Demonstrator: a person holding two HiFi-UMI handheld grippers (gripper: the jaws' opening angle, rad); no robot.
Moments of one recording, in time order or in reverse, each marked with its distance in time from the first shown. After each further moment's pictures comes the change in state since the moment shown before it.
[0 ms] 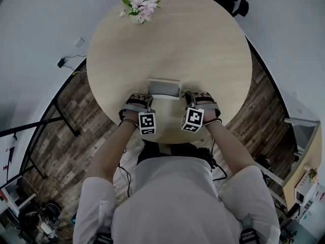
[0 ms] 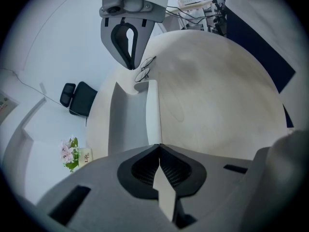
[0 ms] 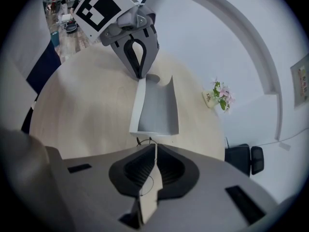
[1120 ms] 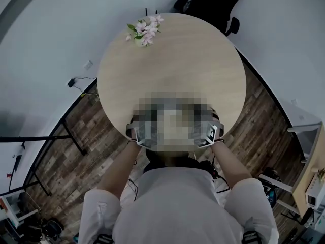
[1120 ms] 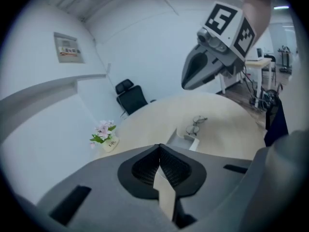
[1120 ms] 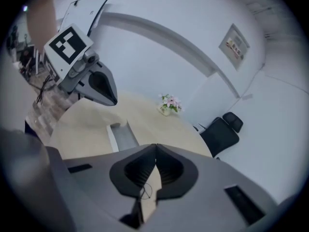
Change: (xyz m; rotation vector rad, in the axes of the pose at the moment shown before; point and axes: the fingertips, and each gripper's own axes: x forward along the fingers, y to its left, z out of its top) left arm -0.118 0.082 0.023 -0.673 -0.320 0.236; right arm -0.127 -0.067 0.014 0.584 -0.238 -0.265
